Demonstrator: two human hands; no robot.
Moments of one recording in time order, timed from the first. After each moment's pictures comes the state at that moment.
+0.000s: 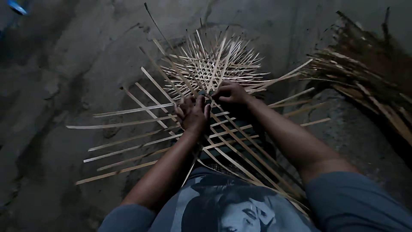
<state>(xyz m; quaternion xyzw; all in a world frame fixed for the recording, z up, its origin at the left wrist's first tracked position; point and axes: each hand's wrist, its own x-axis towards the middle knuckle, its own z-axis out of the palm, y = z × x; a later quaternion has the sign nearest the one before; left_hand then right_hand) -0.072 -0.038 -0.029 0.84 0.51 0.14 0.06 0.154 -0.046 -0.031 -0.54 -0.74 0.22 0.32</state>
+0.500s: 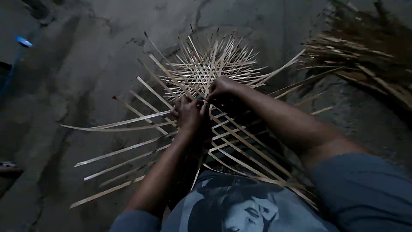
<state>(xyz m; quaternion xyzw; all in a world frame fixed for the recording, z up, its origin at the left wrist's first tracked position) -0.076 -0.009 0.005 0.86 0.48 0.10 0.11 0.141 0.005 -0.005 -0.70 -0.65 0.28 0.11</state>
